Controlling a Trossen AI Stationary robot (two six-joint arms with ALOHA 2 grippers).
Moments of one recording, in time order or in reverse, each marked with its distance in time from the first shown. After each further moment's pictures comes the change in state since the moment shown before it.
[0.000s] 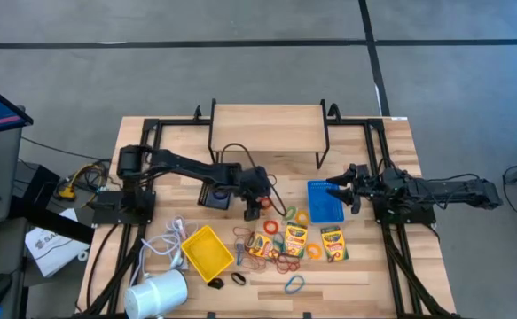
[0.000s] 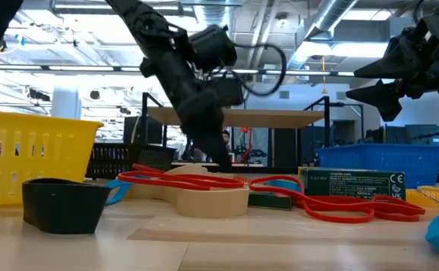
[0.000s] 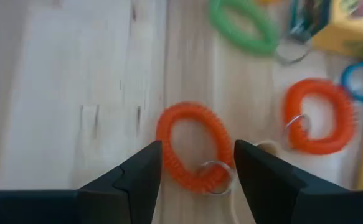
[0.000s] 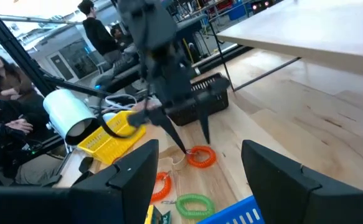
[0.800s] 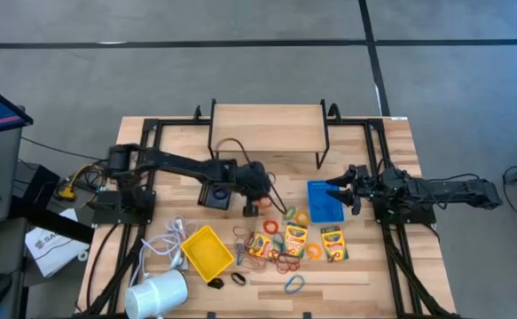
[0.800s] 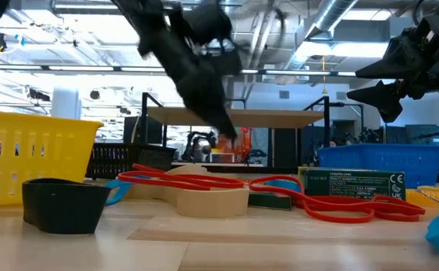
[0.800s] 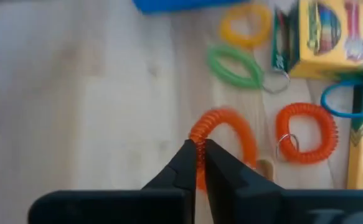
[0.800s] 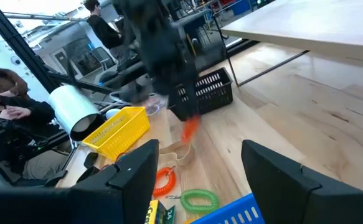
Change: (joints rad) left arm -0.015 -0.157 0.009 -0.031 -0.089 0.134; right arm 0.000 0.000 0.000 -0.012 -0.021 0.011
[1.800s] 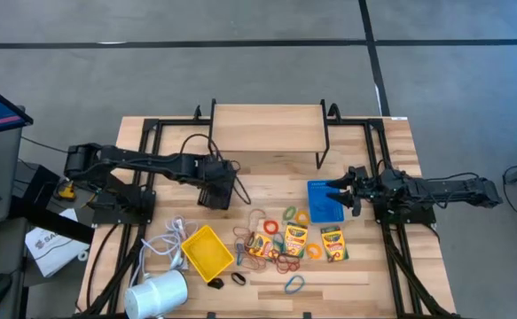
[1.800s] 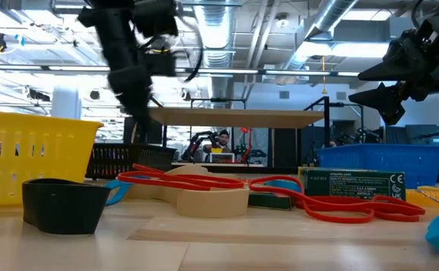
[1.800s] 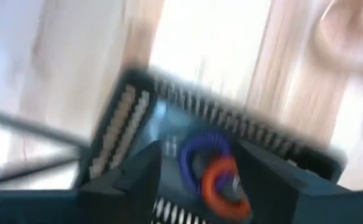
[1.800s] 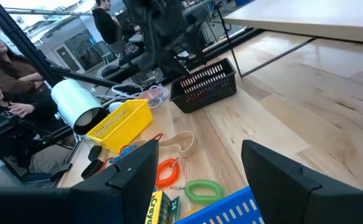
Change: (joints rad) left arm 0.014 -0.310 -0.201 -0.378 -0.211 -0.235; right arm 0.020 0.000 0.000 -0.026 0.000 0.022
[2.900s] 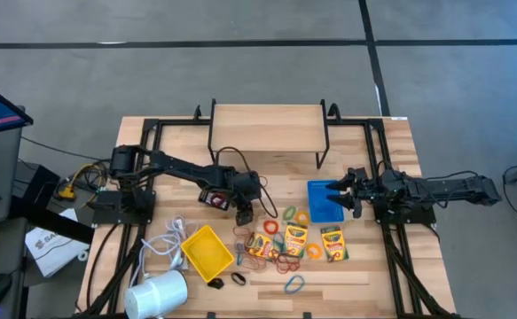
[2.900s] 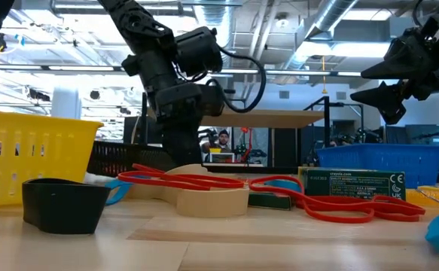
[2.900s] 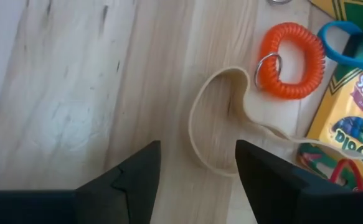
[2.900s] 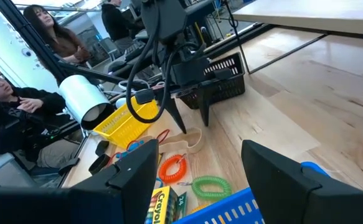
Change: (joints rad) left arm -0.026 0.392 0.101 0.326 0.387 -0.119; right arm 0.031 0.000 0.000 0.000 0.000 0.000
